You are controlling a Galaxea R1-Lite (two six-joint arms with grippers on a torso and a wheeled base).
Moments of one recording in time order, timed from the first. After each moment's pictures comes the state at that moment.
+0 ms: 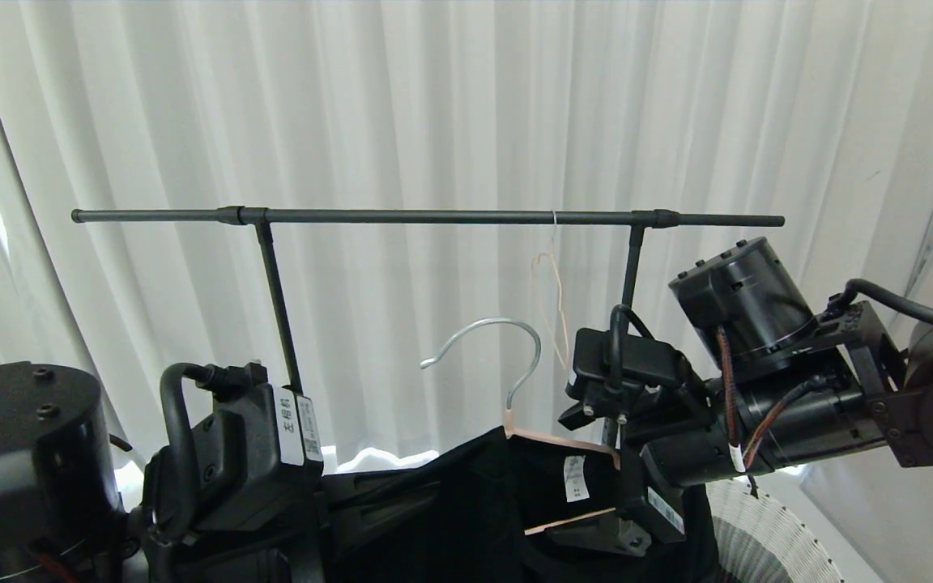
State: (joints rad) left arm -0.71 1.30 -0.44 -0.56 -0.33 0.37; right arm 0.84 1.69 -1.13 0.20 0.34 -0.42
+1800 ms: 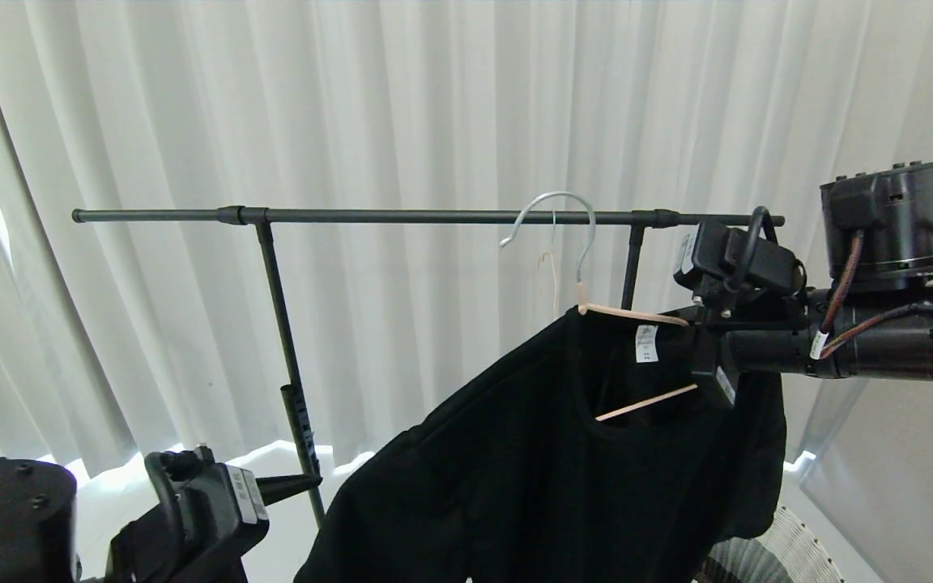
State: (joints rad) left arm -0.54 1.24 -0.20 -0.56 -0.24 0.39; right arm 0.58 1.57 -1.06 -0.10 0.33 -0.62
